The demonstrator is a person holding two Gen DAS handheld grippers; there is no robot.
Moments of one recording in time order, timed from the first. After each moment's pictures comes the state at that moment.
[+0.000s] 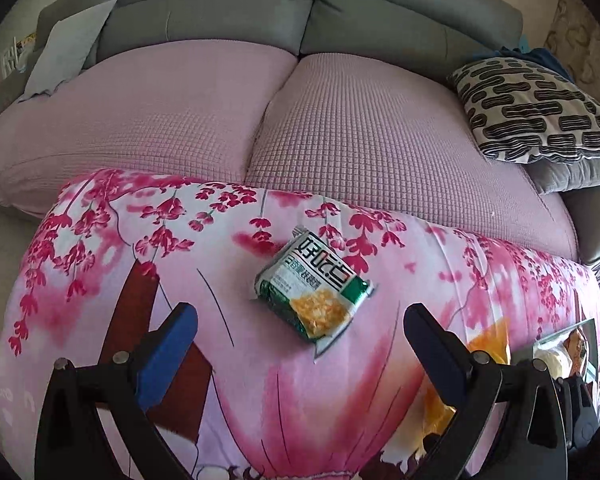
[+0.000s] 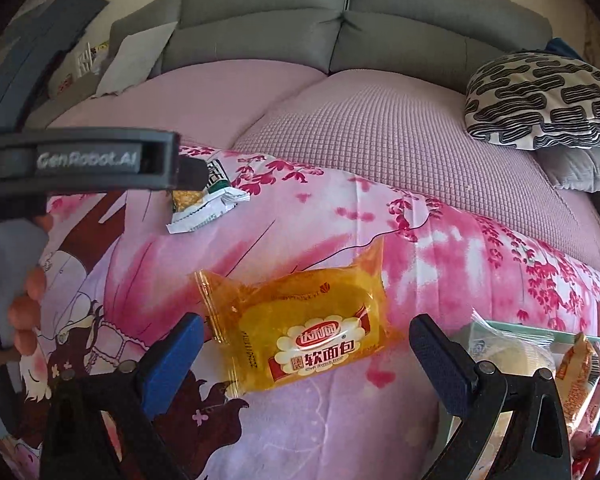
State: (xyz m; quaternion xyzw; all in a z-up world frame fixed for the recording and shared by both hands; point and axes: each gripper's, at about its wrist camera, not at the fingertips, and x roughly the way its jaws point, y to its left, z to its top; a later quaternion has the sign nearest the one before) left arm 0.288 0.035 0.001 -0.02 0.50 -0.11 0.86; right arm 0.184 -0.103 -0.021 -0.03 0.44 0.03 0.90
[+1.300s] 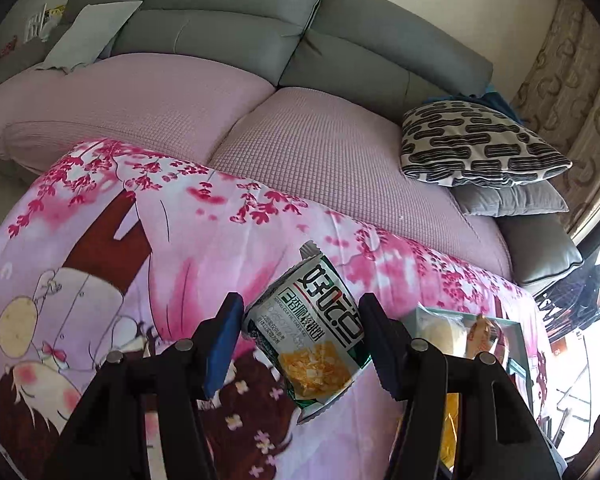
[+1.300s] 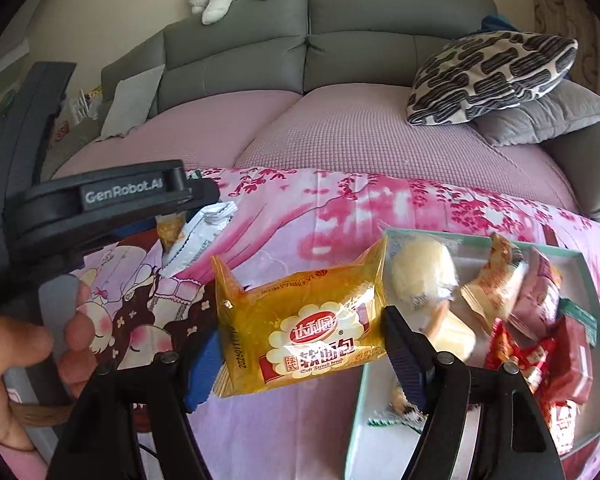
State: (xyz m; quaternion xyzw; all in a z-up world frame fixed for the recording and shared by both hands) left arm 0.151 0.006 0.053 -0.13 0.43 -0.14 0.88; right arm 0.055 -0.145 0.038 0.06 0.41 0.01 0.91
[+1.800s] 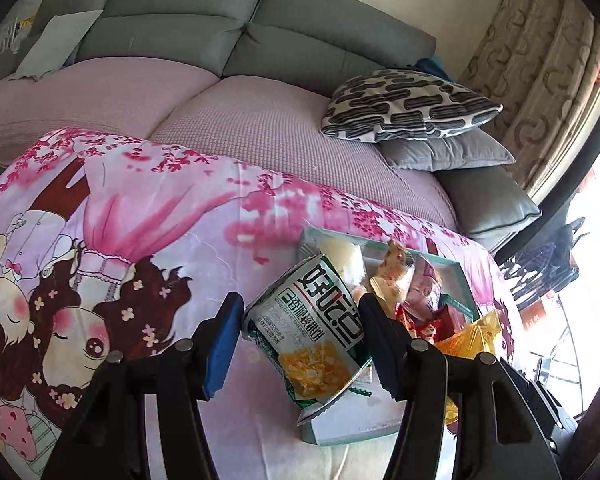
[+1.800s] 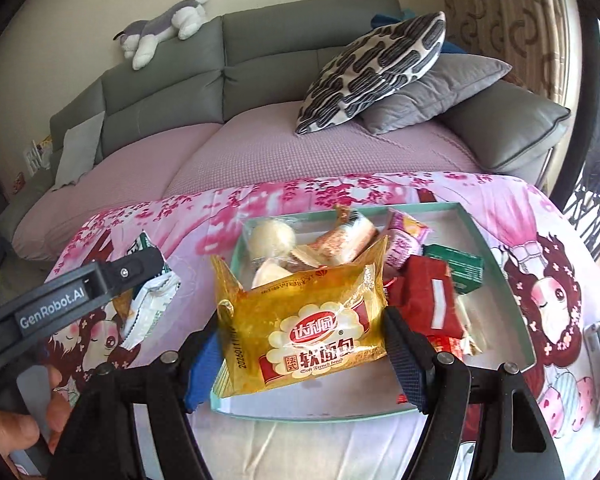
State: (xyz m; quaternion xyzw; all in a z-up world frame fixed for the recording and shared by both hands) left arm 0.056 -0.076 0.062 -0.10 0.43 -0.20 0.87; right arm -0.033 -0.244 0.061 0.10 0.38 -0.10 0.92
